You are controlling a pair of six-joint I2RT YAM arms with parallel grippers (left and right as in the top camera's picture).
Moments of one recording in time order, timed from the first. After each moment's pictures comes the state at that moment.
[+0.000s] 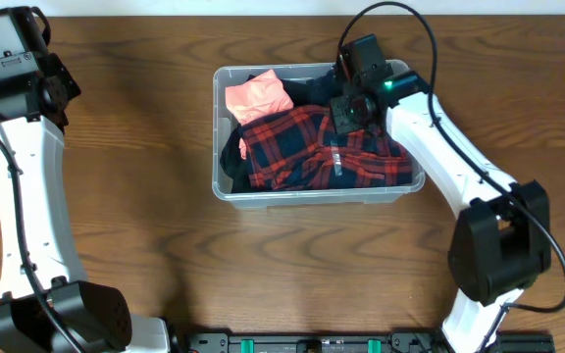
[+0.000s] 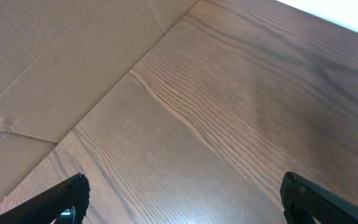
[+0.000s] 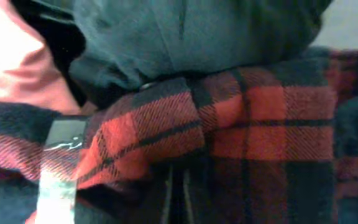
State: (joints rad) left arm 0.28 1.63 1.67 -0.89 -0.51 -0.20; right arm 0.40 1.93 1.60 -0.80 0.02 0.16
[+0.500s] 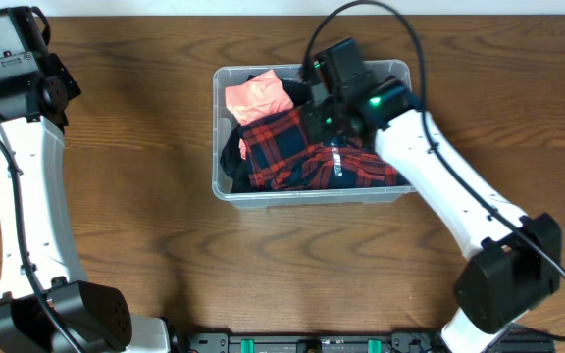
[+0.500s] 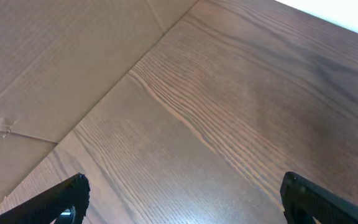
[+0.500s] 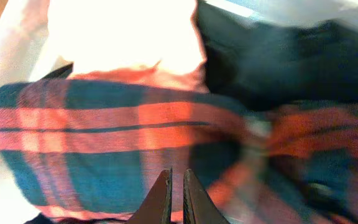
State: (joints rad) left arm 0.28 1.63 1.67 -0.89 -0.51 -0.20; right arm 0.54 1.84 1.62 -0.80 -0.10 0.15
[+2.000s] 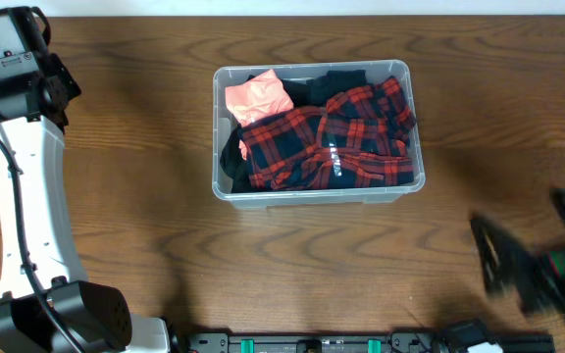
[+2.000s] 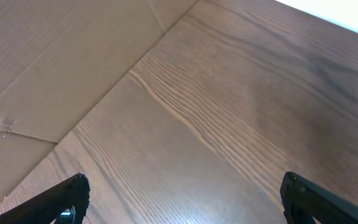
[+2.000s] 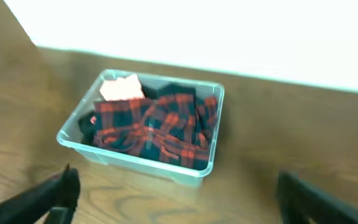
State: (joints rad) left arm 0.28 1.63 1.67 -0.89 -0.51 -0.20; right arm 0.29 0.79 1.79 -1.40 -0.03 0.10
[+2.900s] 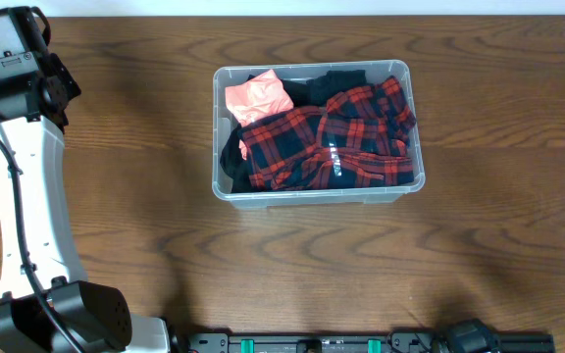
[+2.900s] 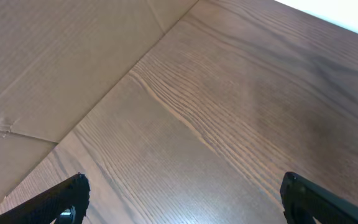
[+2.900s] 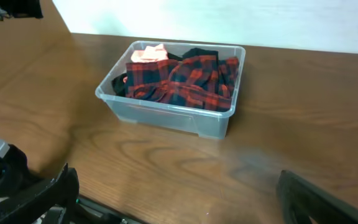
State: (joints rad) left arm 0.28 1.63 1.67 -0.89 -0.51 -0.20; right arm 0.29 0.51 1.79 -1.69 -0.13 0.15
